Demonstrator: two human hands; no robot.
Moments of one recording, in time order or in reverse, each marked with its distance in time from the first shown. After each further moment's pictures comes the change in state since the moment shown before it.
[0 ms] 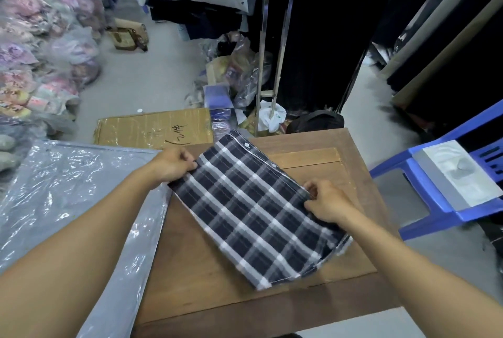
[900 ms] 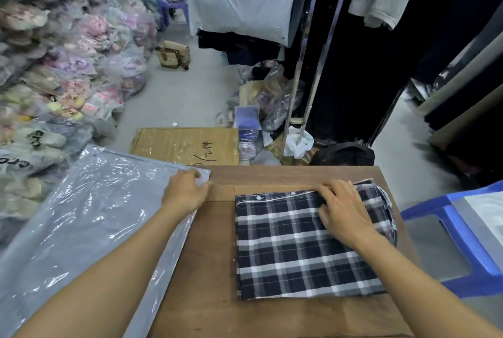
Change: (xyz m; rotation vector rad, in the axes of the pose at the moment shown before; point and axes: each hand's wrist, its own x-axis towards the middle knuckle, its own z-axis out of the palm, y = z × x) left_hand -0.007 -0.035 0.007 0.236 0.380 -0.124; right_hand 0.057 -0.003 0.001 -0.512 0.396 -0.587
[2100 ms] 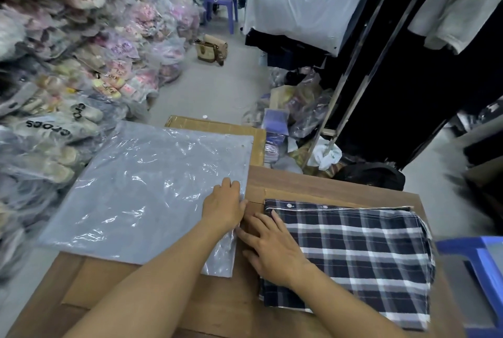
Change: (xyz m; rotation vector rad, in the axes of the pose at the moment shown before) left_hand -0.031 -0.003 0.031 0.198 0.011 0.150; right_hand -0.001 -0.169 0.055 0.018 -0.207 -0.566
